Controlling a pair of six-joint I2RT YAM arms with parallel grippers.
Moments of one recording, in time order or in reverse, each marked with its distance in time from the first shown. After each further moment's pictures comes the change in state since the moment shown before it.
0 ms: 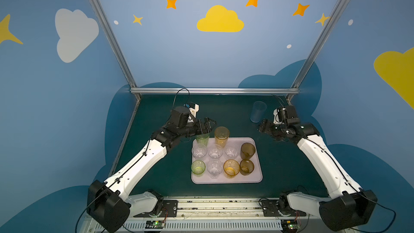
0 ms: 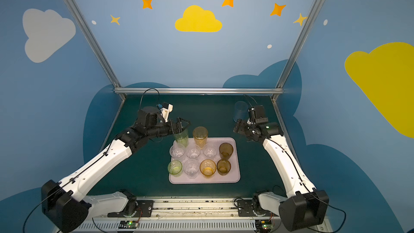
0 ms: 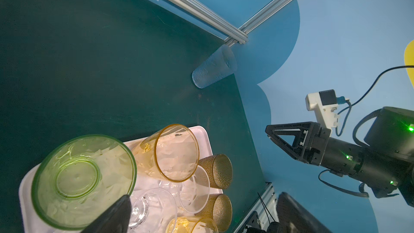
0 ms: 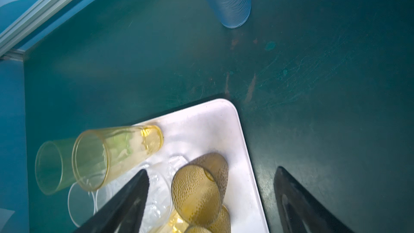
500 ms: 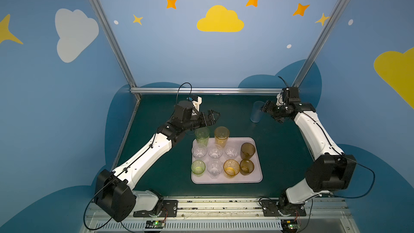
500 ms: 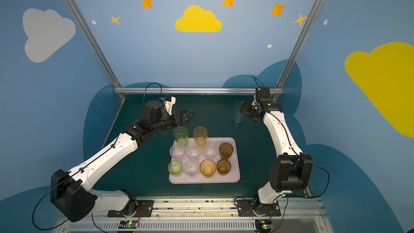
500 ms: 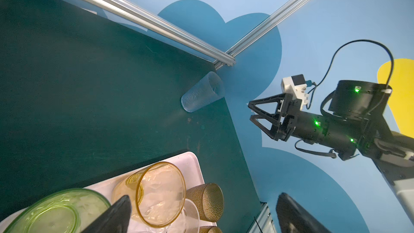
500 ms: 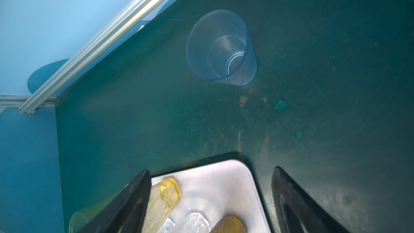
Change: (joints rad) left arm -0.006 0.114 0.091 0.127 -0.011 -0.018; right arm -0.146 0.361 0.332 0.062 -0.114 -0.006
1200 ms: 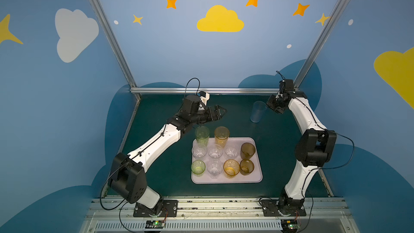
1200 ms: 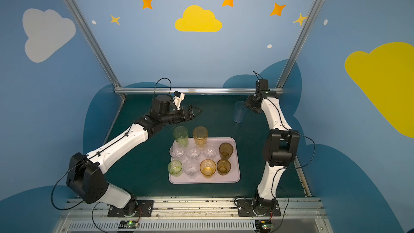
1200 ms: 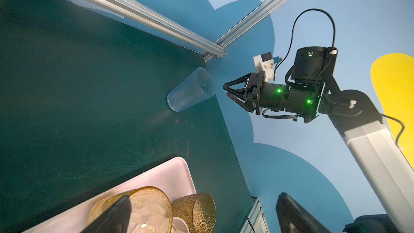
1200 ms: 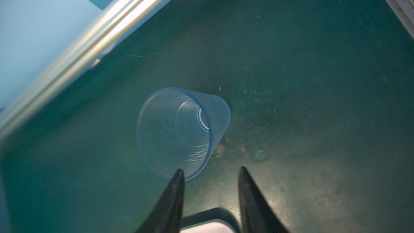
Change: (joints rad) left arm 0.000 0.156 0.101 0.050 0.085 -0.008; right arm -0.055 0.339 0.306 -0.062 0.098 -0.010
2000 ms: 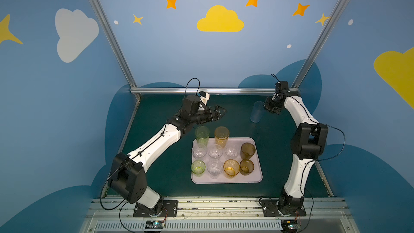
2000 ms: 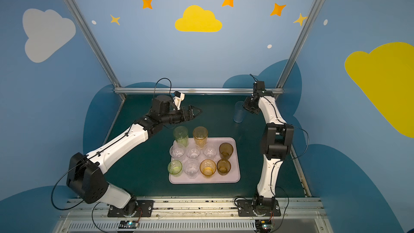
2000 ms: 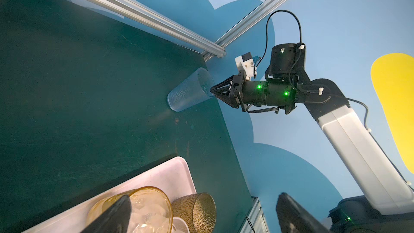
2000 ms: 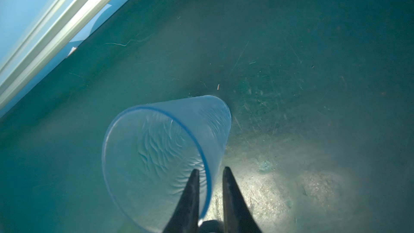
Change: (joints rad) left arm 0.000 0.000 0.000 0.000 0.000 0.000; right arm -0.002 0.132 0.080 -0.035 -0.031 -0.027
